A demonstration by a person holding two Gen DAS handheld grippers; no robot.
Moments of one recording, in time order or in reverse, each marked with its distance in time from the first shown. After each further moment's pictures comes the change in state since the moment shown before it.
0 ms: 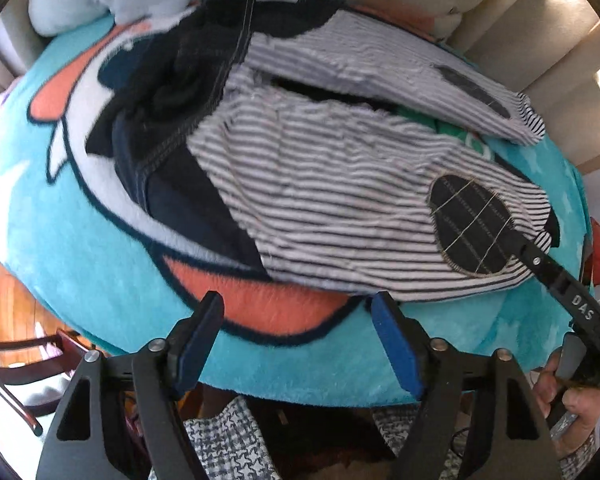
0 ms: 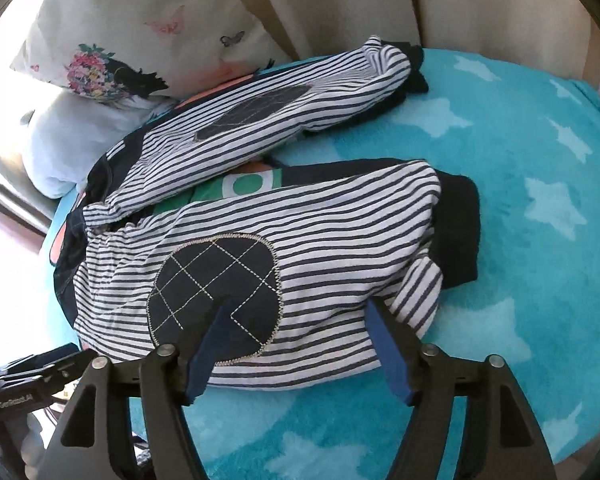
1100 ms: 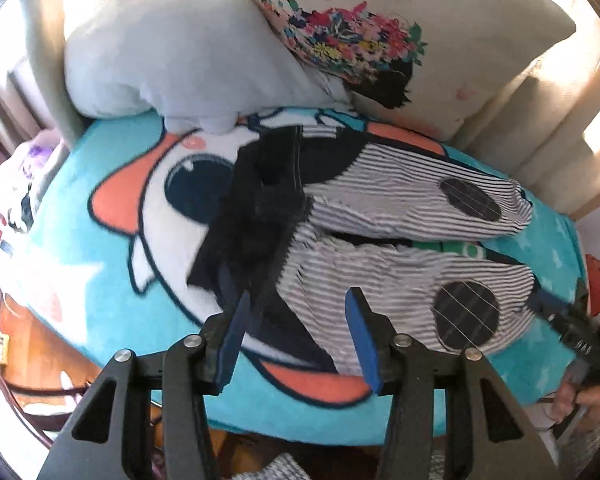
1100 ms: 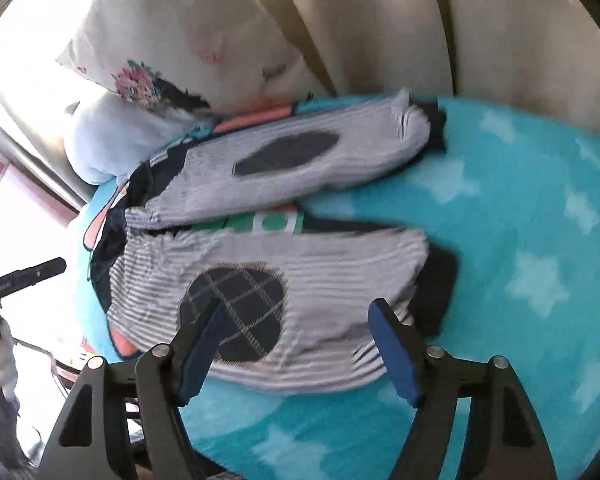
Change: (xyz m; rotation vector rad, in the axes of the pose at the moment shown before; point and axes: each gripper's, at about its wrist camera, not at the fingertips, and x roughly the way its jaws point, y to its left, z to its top) left arm -0.086 0.037 0.054 0.051 -0.248 0.035; right arm -0.040 -0.009 0.037 -0.156 -0.022 0.094
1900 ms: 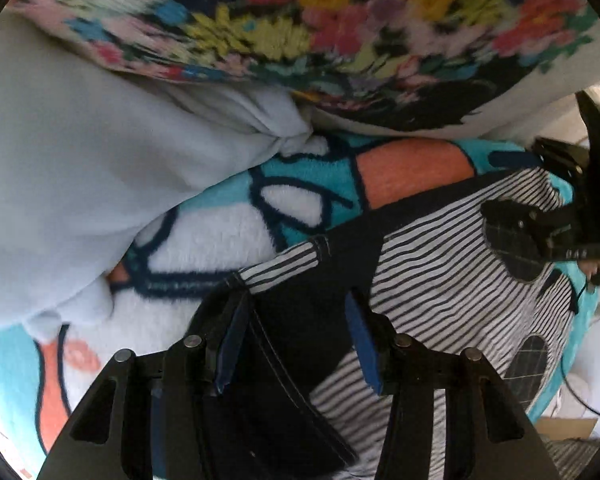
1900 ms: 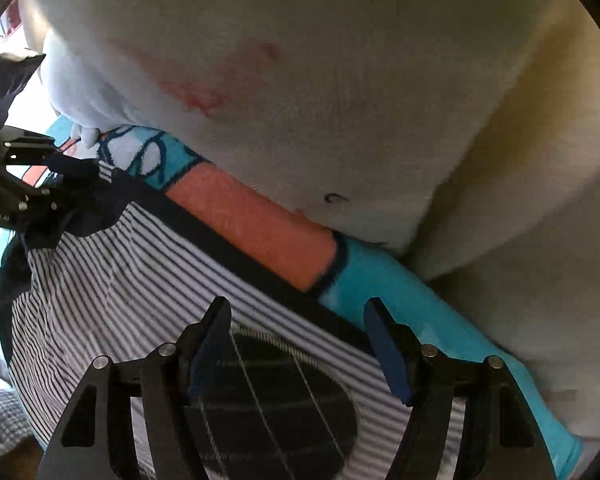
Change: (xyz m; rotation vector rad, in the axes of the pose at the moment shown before) left arm 0.163 -0.015 0.157 0.380 0.183 -0.202; right arm 0.160 0.051 0.183 -0.505 0.181 -0.081
